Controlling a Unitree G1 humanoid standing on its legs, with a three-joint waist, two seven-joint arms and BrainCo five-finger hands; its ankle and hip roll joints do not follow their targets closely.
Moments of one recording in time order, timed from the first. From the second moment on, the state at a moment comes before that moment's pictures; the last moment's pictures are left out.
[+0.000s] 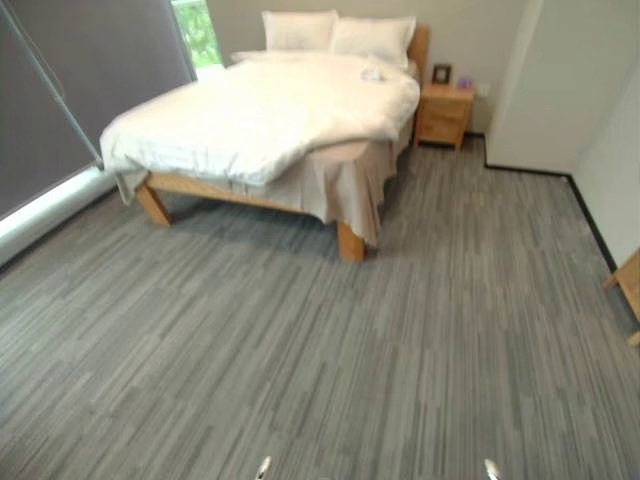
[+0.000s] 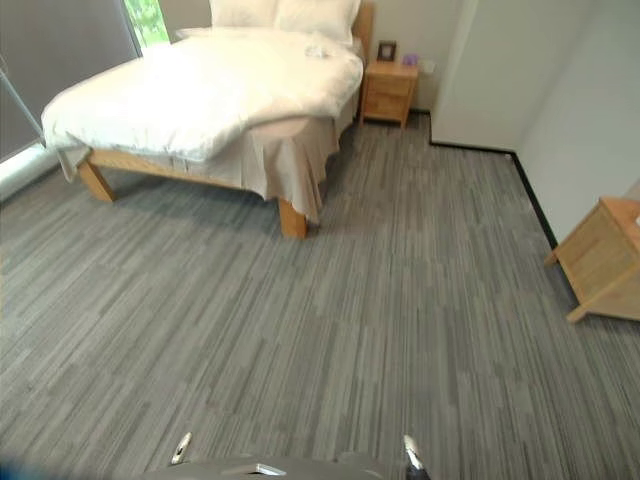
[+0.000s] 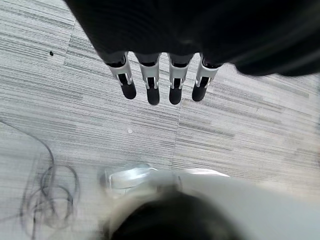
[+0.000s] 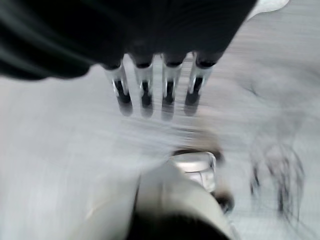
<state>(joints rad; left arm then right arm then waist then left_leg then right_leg) 0.09 0.20 -0.08 1.30 -0.23 -0.04 -0.06 0.14 -0.17 -0.03 1.35 0.44 -0.01 0.01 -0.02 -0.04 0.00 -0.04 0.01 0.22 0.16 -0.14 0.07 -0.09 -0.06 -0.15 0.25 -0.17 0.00</state>
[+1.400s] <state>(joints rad) -0.01 0.34 -0.14 0.40 -0.39 -0.12 0.04 0.12 -0.37 0.12 0.28 0.35 -0.08 -0.03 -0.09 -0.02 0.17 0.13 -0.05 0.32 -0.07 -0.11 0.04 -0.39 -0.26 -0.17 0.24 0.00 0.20</state>
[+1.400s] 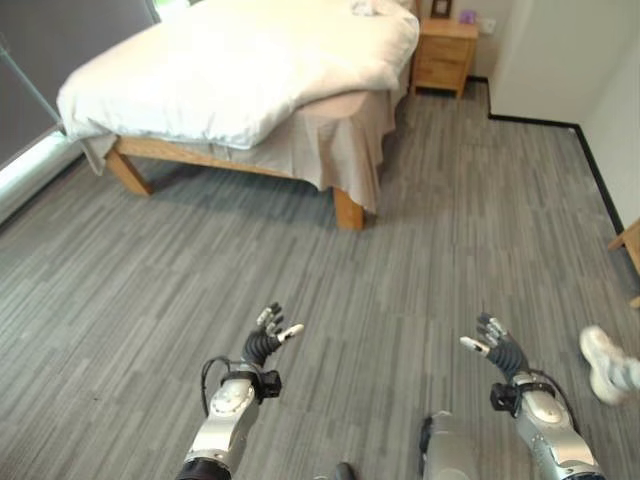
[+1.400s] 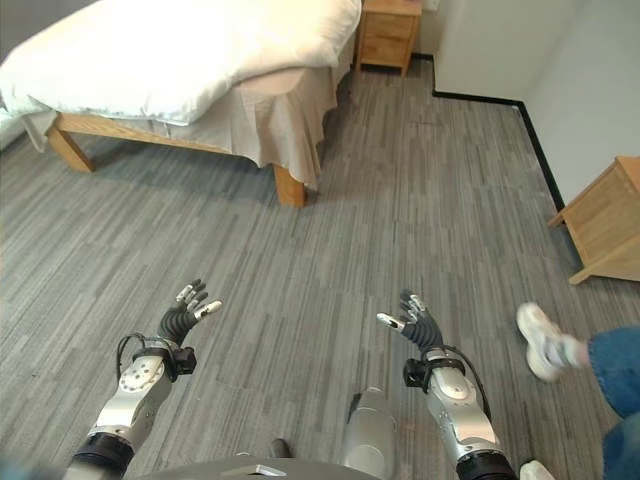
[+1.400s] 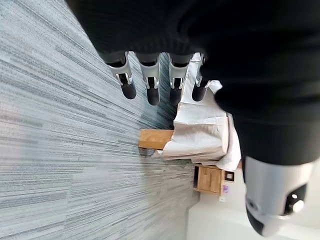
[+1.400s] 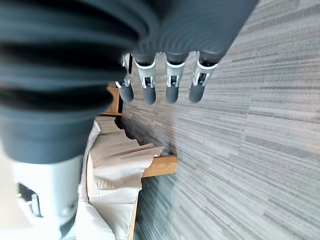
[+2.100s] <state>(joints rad) -0.07 0.31 -0.19 0.39 -0.43 -0.12 0.01 -0.07 -0.42 0.18 0.36 0.31 -0.10 -0.05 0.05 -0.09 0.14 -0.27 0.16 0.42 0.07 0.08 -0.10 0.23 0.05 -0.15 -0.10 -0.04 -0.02</state>
